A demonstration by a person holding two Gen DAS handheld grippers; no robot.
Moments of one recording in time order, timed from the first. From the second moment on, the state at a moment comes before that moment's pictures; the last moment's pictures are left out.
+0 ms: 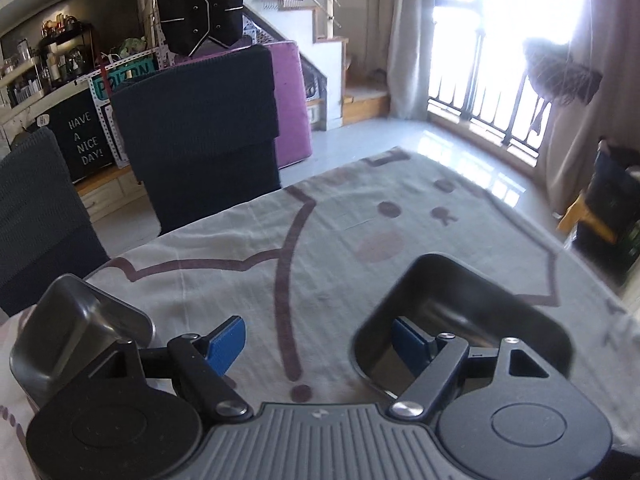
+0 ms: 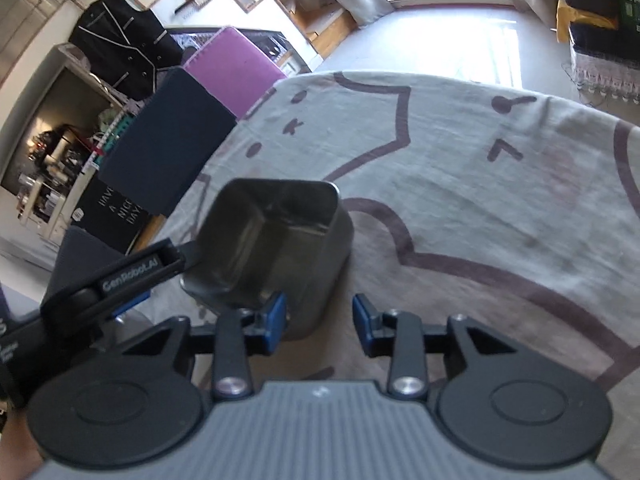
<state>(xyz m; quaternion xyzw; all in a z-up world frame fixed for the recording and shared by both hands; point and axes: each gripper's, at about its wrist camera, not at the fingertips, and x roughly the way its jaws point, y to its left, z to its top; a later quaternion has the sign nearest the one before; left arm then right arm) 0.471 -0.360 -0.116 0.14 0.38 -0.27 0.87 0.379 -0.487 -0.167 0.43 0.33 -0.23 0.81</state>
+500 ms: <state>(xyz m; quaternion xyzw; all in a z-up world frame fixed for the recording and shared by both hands) 0.444 -0.315 -0.115 0.16 0.42 -0.31 0.84 0.358 -0.509 -0.168 0.42 0.30 -0.24 0.82</state>
